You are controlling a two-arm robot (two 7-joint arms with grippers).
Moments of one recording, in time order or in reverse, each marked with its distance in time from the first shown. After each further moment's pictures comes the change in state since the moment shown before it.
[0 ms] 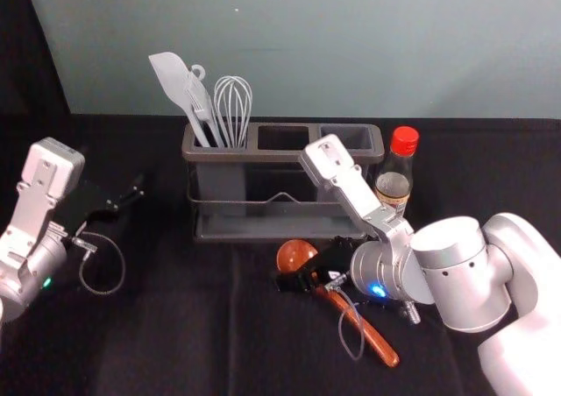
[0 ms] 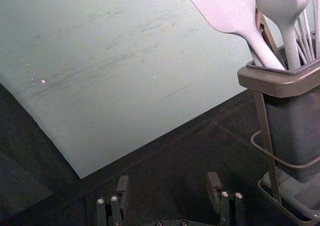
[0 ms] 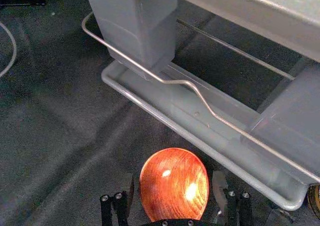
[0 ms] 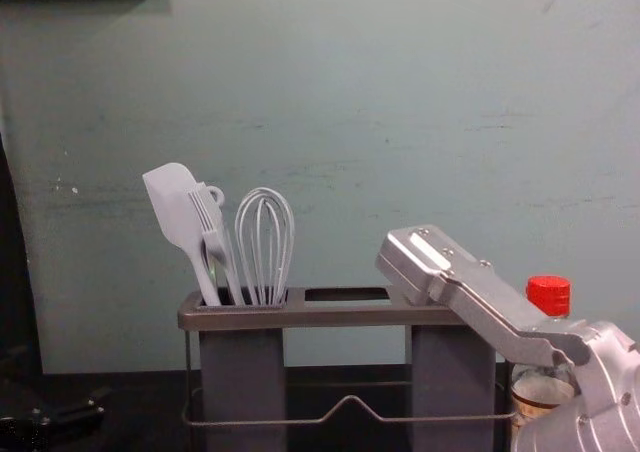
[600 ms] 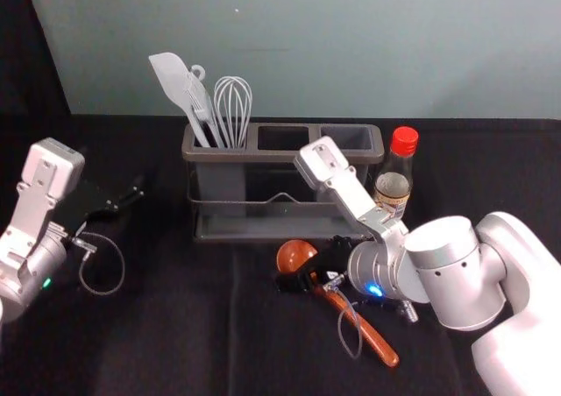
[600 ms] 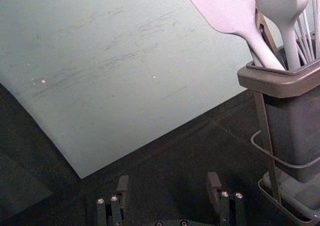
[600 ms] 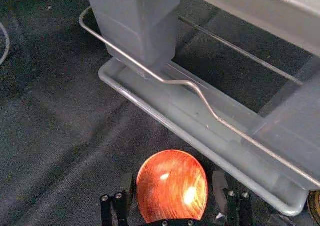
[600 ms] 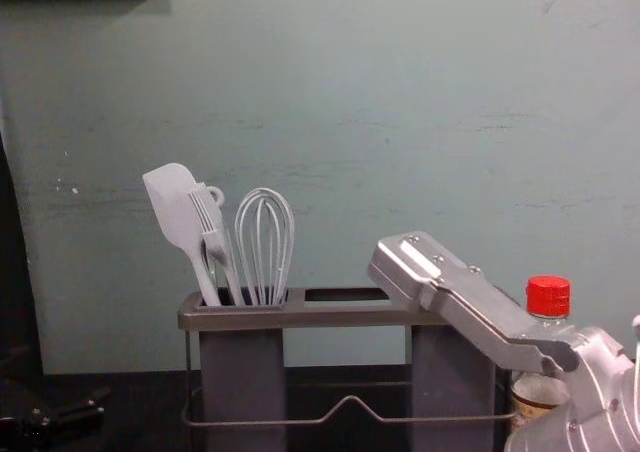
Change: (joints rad) left arm 0.000 0.000 0.000 0.000 0.000 0.000 0.000; right arm 0.009 -0.014 -0.002 0.025 -0.049 -0.011 0.022
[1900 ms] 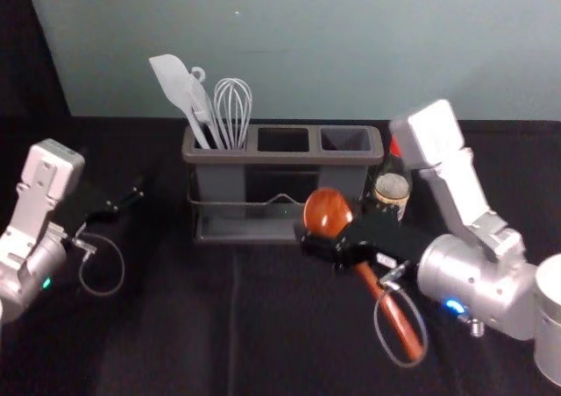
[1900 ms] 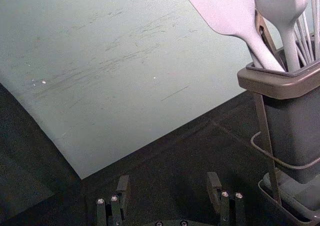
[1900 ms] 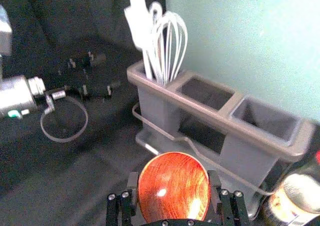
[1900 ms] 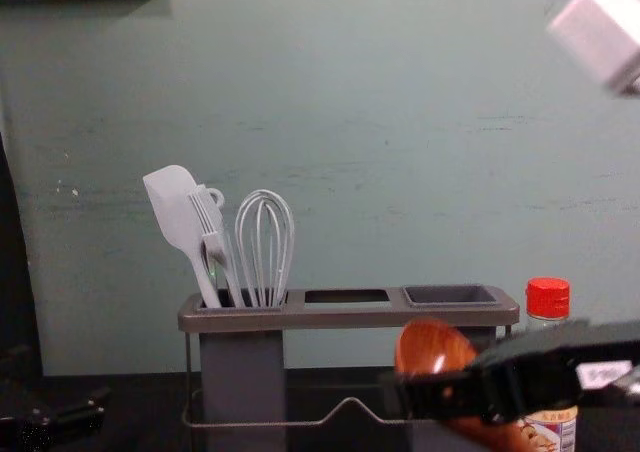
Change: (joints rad) left arm 0.000 0.000 0.000 0.000 0.000 0.000 0.000; right arm -0.292 0.078 0.204 -0.455 0.075 -0.187 0.058
